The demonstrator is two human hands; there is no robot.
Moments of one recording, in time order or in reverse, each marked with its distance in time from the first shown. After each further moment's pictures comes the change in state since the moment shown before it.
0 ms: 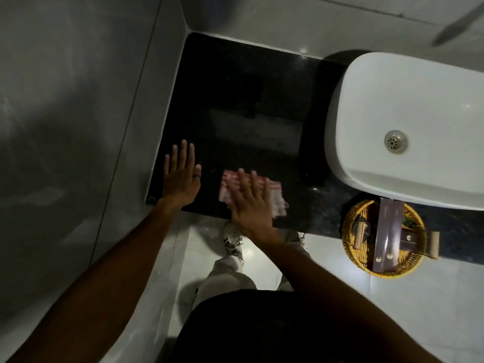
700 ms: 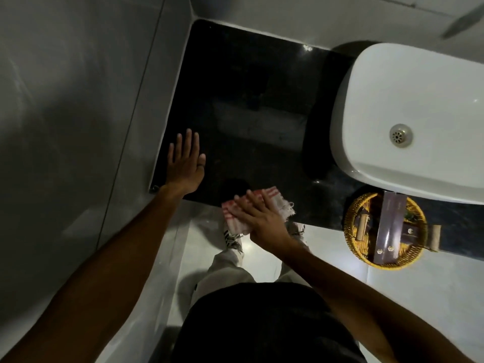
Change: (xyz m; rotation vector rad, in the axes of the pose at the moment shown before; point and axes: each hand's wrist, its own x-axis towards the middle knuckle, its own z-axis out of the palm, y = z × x) left_hand 0.001 0.000 -0.002 0.003 -0.037 0.003; right_hand -0.055 0.030 -0.009 -0.028 -0.129 -0.412
